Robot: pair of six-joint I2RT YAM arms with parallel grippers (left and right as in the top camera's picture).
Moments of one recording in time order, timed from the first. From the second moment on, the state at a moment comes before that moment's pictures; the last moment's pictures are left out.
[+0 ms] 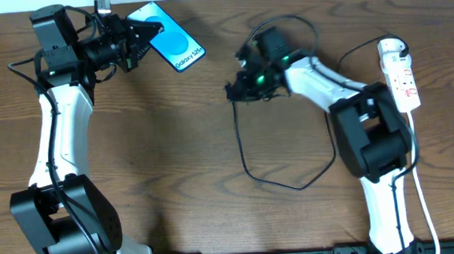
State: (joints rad) left arm 0.19 1.75 1.43 -0.21 1.19 -1.01; right arm 0.39 2.25 1.63 -0.48 -0.77 0.32
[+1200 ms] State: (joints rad) left arm 0.19 1.75 1.43 -0.15 1.43 -0.93; right arm 0.50 1.92 1.63 -0.61 -1.20 0.05
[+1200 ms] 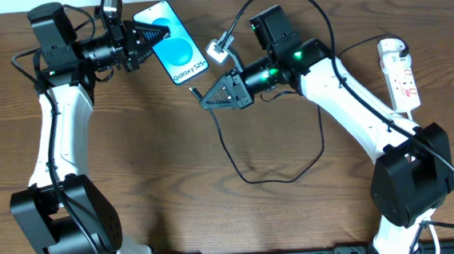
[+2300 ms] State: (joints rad) left arm 0.25 1.75 1.43 -0.13 1.36 -0.93; right arm 0.53 1.89 1.63 -0.46 -1.13 0.15
